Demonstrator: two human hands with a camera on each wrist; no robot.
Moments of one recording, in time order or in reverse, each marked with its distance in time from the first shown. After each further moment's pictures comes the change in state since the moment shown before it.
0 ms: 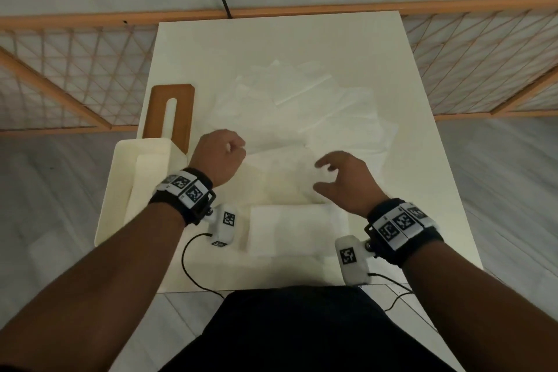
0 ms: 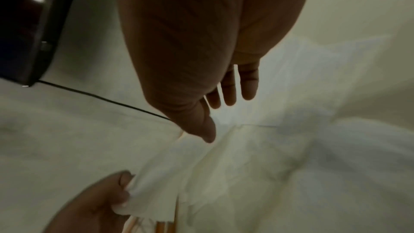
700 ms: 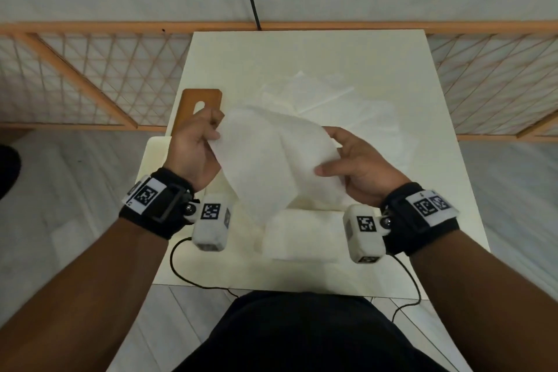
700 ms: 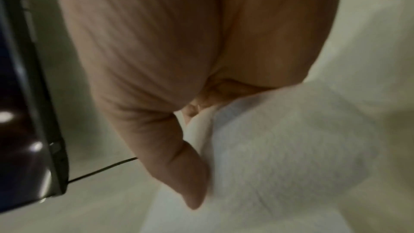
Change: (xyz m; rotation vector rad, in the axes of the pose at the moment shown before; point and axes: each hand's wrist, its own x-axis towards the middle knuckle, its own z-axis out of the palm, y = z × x) left_hand -0.048 0.051 -0.087 -1.198 -0.053 -0.240; right_hand 0.010 -0.060 -0.024 1.093 -0.413 0.082
